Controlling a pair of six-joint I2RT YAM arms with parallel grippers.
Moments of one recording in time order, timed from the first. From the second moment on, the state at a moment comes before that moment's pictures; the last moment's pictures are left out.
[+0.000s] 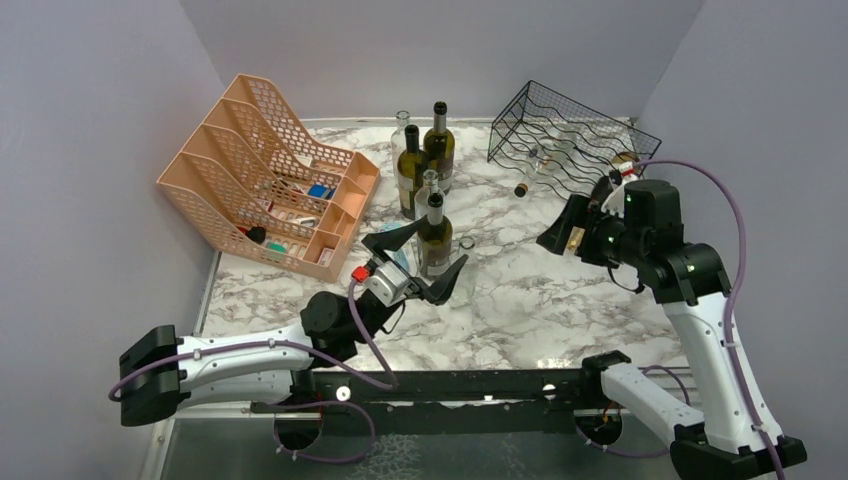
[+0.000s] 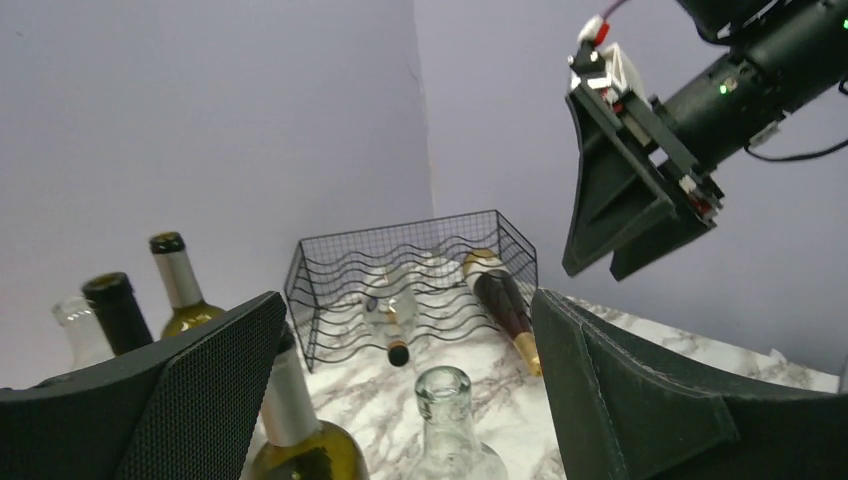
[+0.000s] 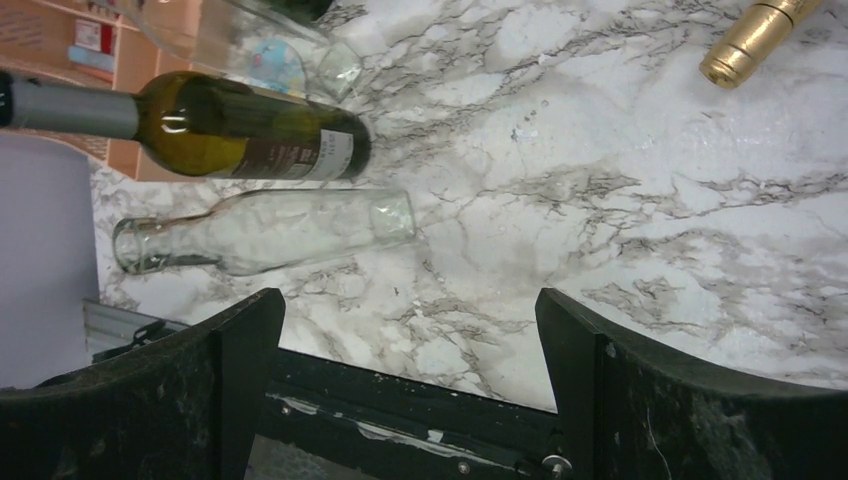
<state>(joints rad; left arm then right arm) -1.23 0.96 0.45 1.03 -0.33 0.28 0.23 0.88 1.22 -1.03 -0.18 0.46</state>
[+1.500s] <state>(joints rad) -1.01 0.92 0.48 1.01 -0.54 0.67 0.23 1.65 0.97 0.06 0.20 0.66</state>
